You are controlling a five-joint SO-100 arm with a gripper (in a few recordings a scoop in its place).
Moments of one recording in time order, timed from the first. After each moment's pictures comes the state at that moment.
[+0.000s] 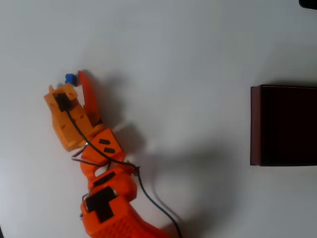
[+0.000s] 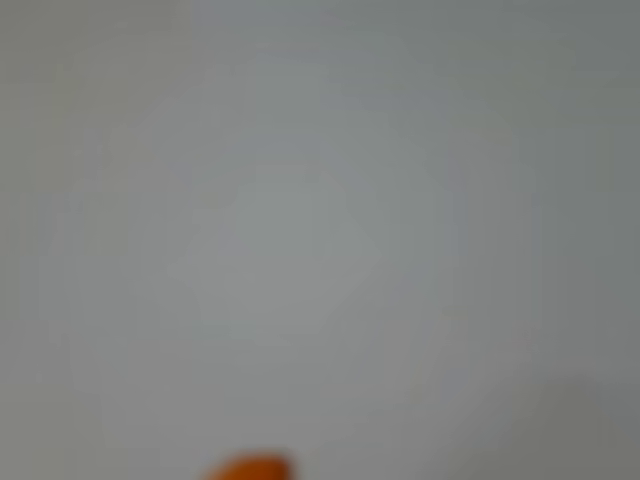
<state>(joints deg) -31.4 48.1 133.8 -76.3 95.4</state>
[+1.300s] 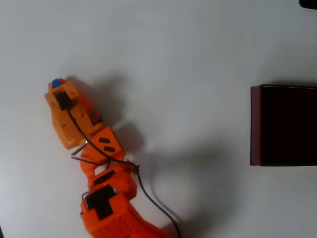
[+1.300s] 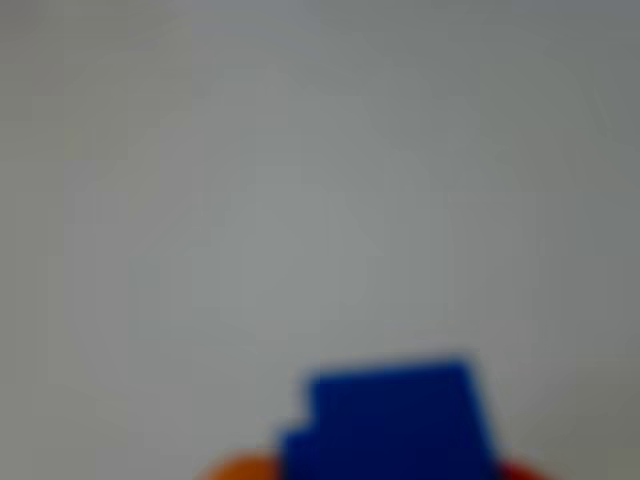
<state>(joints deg) -31.1 47.5 133.2 -77.8 95.5</state>
